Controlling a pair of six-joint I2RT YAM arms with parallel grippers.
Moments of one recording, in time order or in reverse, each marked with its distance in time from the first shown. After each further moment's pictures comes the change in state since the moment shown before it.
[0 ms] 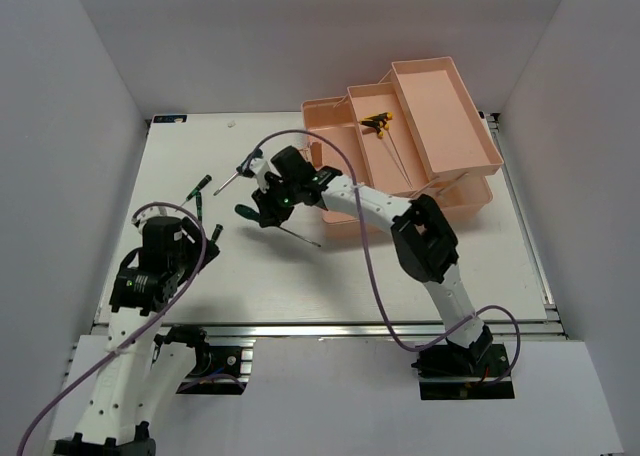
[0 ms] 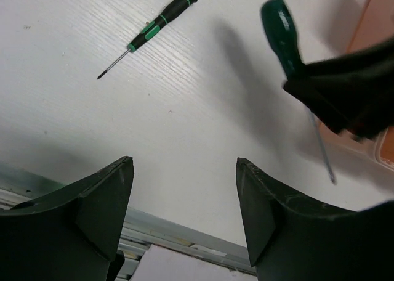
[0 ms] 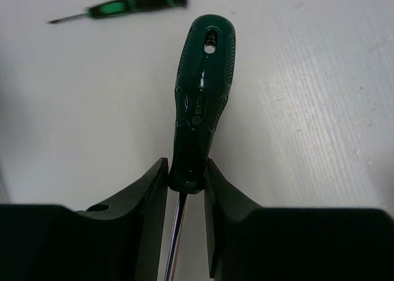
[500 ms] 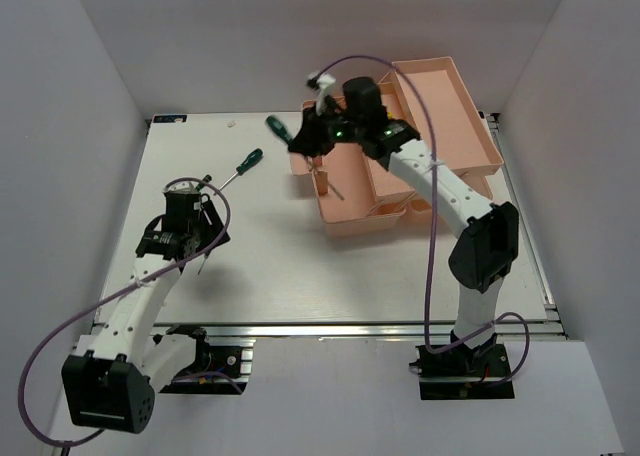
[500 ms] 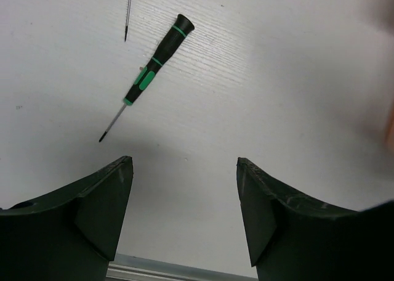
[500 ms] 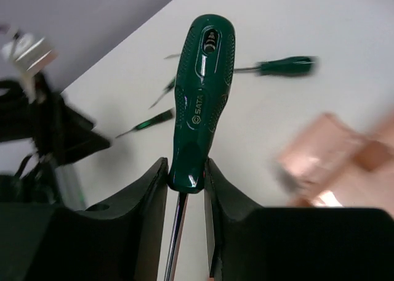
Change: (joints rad) left arm 0.000 0.320 -0.047 0.293 0.005 0.246; right arm -0.211 -0.358 0.003 0.031 -0.199 0.249
